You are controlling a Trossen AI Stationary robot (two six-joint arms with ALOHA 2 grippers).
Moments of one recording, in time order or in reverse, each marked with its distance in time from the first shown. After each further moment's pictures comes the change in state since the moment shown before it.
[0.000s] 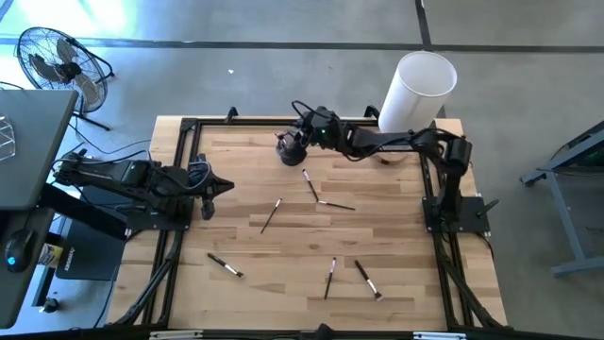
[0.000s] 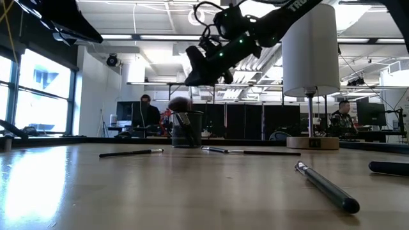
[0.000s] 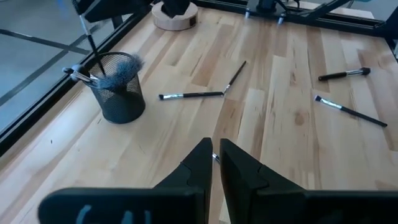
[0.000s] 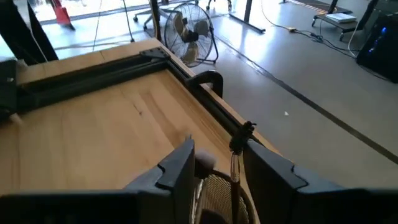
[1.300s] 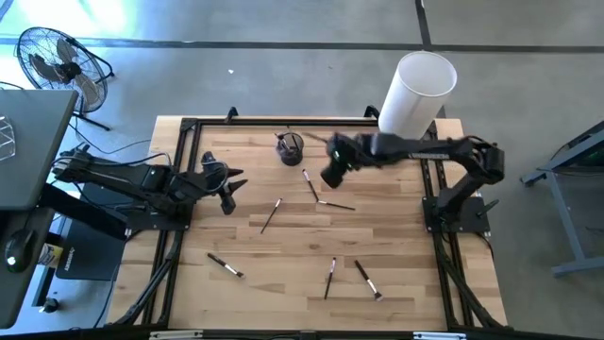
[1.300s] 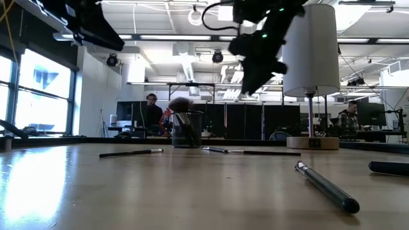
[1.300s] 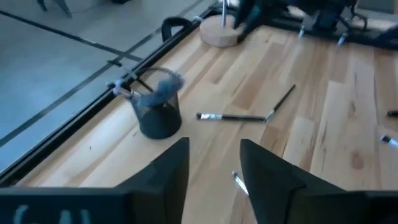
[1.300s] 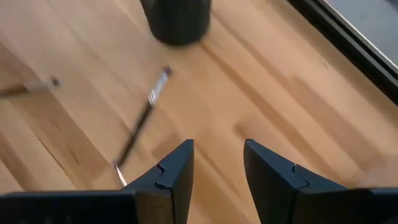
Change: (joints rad) left arm 0.000 0.201 0.000 0.186 -0.221 -0.054; right arm 0.141 -0.285 -0.067 -0.919 0.090 0.376
